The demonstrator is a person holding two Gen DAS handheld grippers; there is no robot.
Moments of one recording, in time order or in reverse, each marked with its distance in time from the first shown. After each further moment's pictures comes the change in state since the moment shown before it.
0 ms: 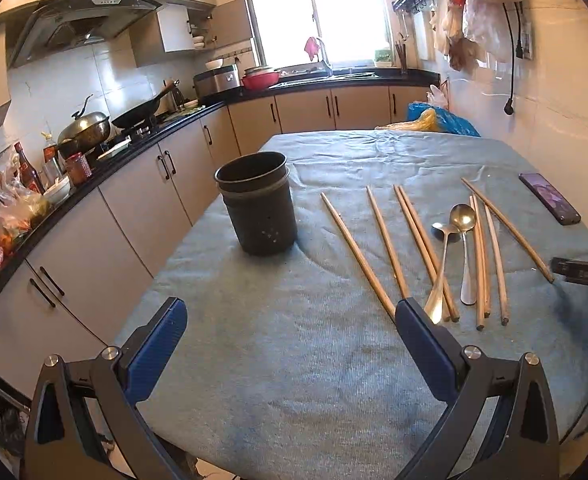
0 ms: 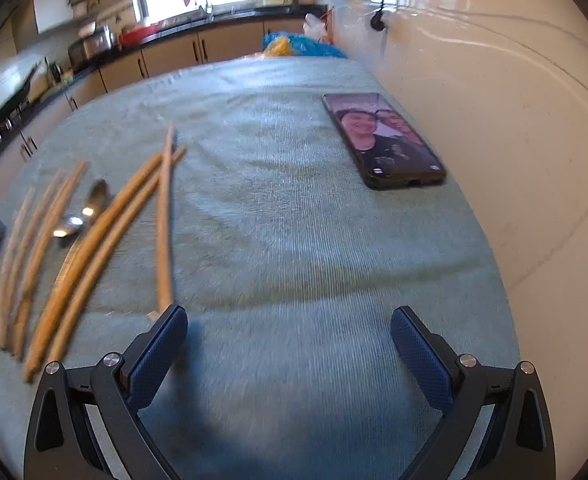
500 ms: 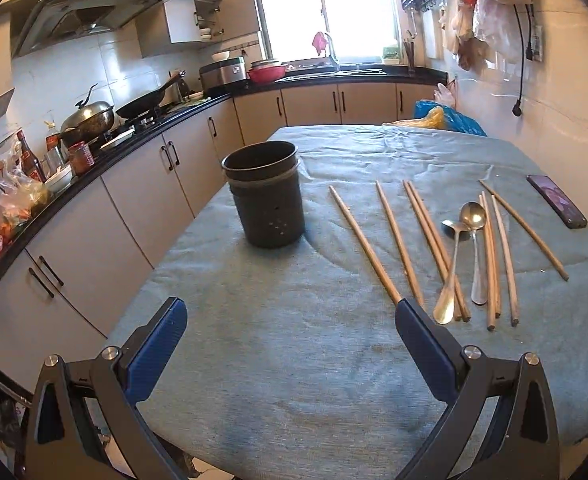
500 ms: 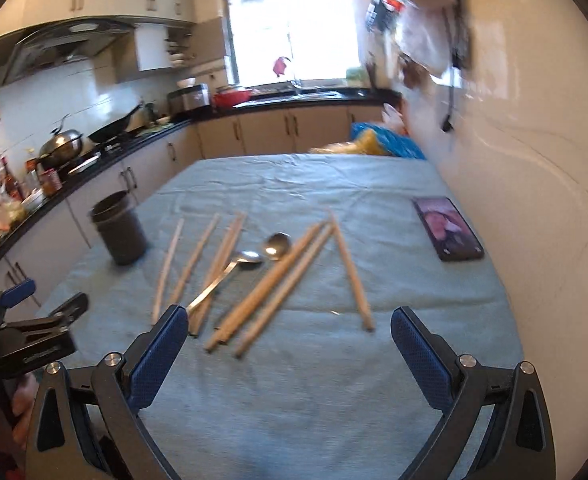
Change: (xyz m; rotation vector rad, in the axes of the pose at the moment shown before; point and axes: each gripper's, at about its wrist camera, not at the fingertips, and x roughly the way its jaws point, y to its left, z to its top) left arm 0.010 0.007 -0.004 -0.029 0.017 0.013; right arm -0.128 0.078 -0.039 -0.167 -0.288 0.229
